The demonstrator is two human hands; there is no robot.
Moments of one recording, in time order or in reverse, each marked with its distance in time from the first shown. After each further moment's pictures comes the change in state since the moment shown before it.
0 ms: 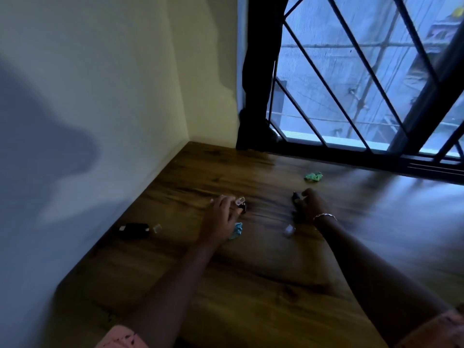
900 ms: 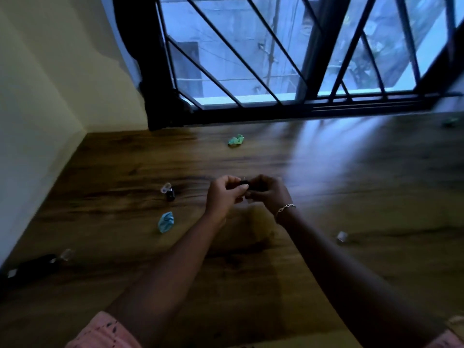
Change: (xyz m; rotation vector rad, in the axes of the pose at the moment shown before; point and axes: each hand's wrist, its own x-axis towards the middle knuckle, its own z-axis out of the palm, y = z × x) left_hand 0.003 0.132 0.063 -0.773 -0.357 -0.190; right_hand -0.099 0.027 -0.040 0.706 0.013 0.101
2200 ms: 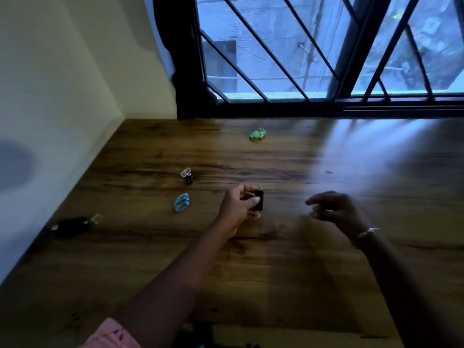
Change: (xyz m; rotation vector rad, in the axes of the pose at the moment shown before) left_hand -0.044 -0.014 0.014 -0.086 -0.006 -0.117; right_hand -0.049 0.038 -0.104 -0.289 -0.095 -0.073
